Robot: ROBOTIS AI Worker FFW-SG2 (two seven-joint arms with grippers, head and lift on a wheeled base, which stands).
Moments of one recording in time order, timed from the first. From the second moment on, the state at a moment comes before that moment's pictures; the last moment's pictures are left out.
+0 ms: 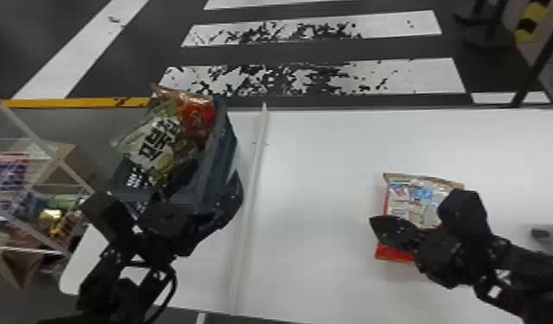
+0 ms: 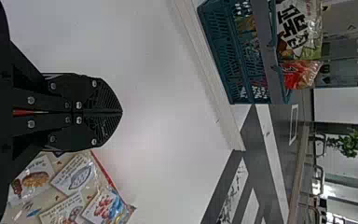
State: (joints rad) left arm 0.55 0.00 0.24 -2.14 0.14 0.12 -0.54; right arm 0.30 -0.22 0.19 -1.95 0.21 0.48 0.67
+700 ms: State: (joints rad) left arm 0.55 0.00 0.24 -2.14 0.14 0.12 -0.54; right arm 0.19 -0.18 0.29 -1.82 0.36 0.55 0.64
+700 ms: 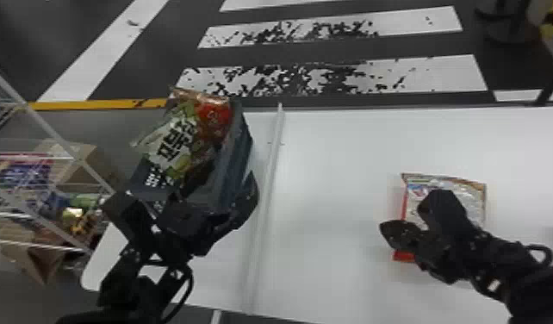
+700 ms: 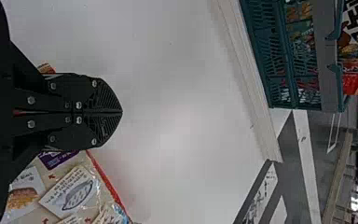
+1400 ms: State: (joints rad) left arm 0.55 0.00 0.24 -2.14 0.14 0.13 -0.54; right arm 0.19 -0.19 0.25 -1.81 0.37 0.56 0.63
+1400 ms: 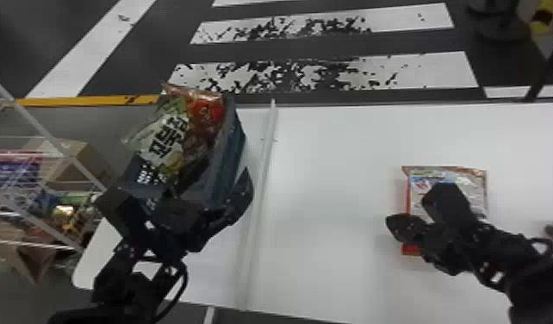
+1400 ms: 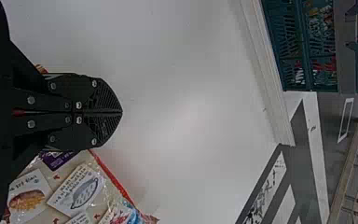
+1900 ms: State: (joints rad) left arm 0.54 0.00 0.24 -2.14 0.14 0.13 -0.54; right arm 0.23 -0.20 0.22 -1.86 0.32 0.55 0.63
